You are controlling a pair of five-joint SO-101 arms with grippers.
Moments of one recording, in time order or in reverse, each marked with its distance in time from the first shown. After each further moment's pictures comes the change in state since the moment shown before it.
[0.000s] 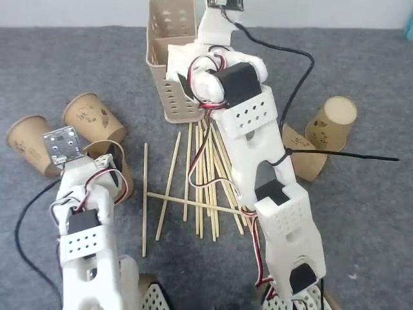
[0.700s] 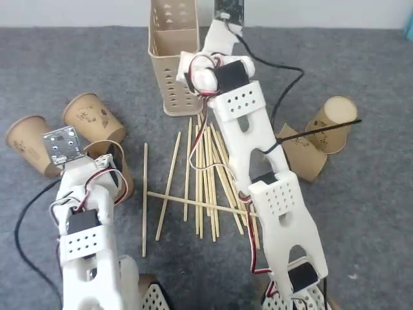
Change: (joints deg) left arm 0.0 0.0 0.0 0.0 0.0; right arm 4.4 14.8 -1.4 -5.9 -4.0
